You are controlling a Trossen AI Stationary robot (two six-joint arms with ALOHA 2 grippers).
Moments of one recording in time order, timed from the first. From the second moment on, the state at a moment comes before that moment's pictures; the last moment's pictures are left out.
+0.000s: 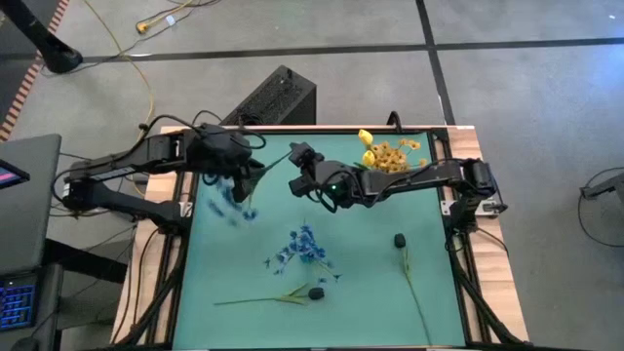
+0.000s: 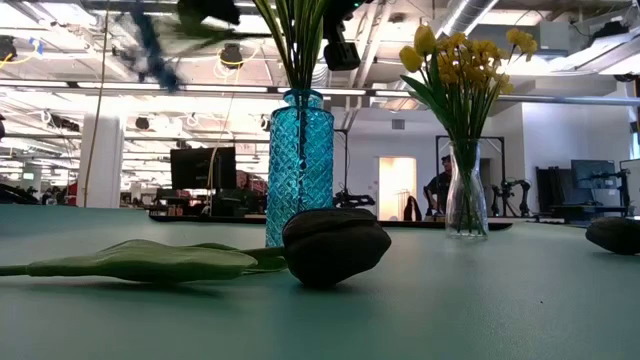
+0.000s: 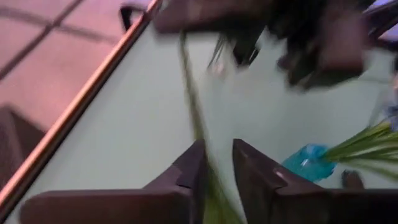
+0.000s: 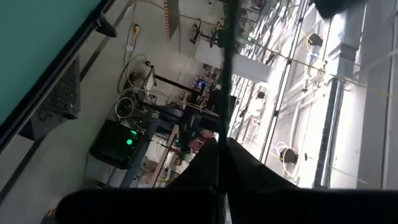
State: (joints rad) left arm 0.20 1.10 1.30 -0.81 -0.04 -0.12; right arm 0.03 1.82 1.49 0.19 0.90 -1.77
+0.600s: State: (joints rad) left arm 0.32 1.00 1.30 -0.68 -0.11 0.31; right arm -0.07 1.63 1.49 -0.16 0.39 -1.05
